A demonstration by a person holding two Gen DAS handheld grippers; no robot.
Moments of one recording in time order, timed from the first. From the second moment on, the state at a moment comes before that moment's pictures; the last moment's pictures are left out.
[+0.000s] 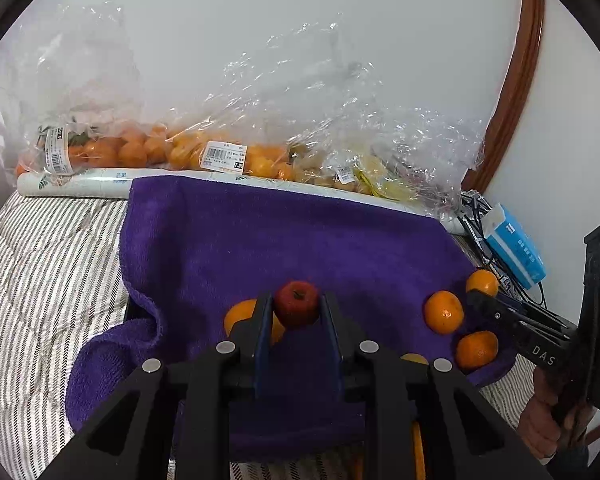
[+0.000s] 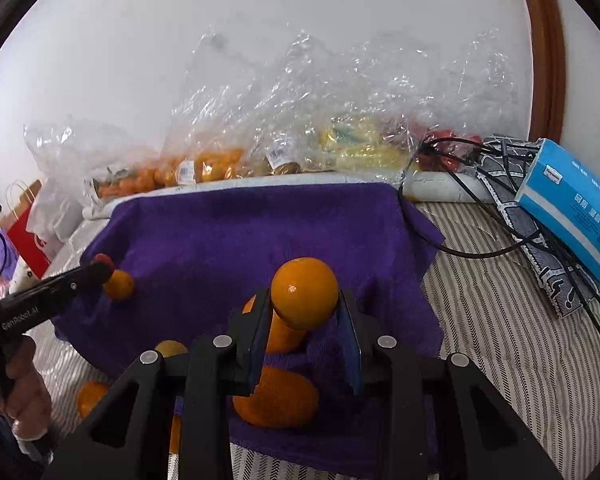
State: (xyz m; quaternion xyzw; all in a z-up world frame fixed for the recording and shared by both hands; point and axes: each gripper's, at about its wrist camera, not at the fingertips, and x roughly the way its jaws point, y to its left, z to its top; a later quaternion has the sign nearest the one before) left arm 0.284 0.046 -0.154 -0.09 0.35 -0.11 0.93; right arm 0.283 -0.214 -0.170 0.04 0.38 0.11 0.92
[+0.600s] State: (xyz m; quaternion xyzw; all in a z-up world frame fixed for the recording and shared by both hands) left arm 0.284 0.030 -0.159 -0.06 0.36 -0.13 0.92; right arm 0.284 -0.210 -0.175 0.02 0.38 0.10 0.92
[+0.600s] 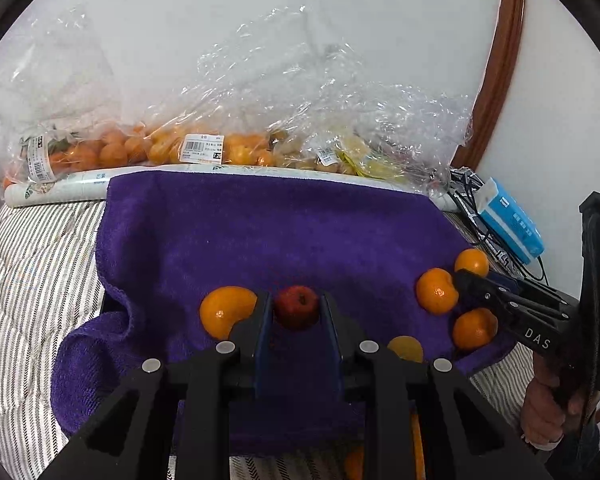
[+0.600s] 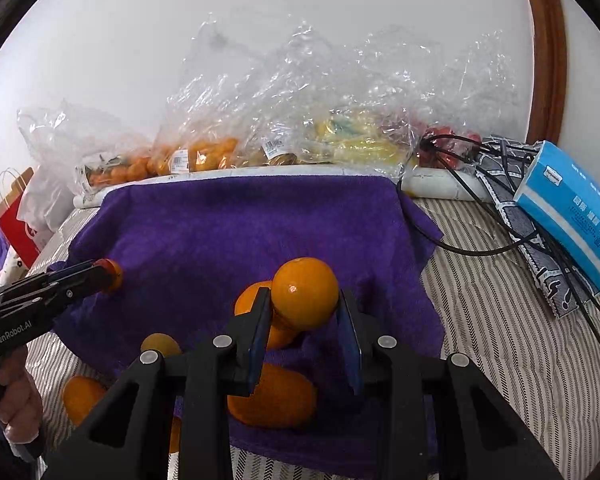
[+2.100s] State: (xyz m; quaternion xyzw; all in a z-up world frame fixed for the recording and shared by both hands) left arm 0.274 0.051 -0.136 -0.10 0.33 -0.10 0.93; right arm 0.210 -0.186 -0.128 0.02 0.36 0.11 0.93
